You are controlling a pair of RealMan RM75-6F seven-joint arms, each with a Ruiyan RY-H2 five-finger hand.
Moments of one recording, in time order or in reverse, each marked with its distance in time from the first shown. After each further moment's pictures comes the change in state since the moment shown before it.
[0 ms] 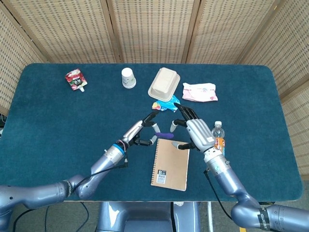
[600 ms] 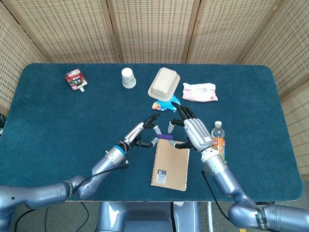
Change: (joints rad) left arm -0.003 -0.015 0.003 0.014 0.006 -0.017 -0.032; right arm 0.016 -0.015 0.012 -0.024 0.033 0.008 -0.017
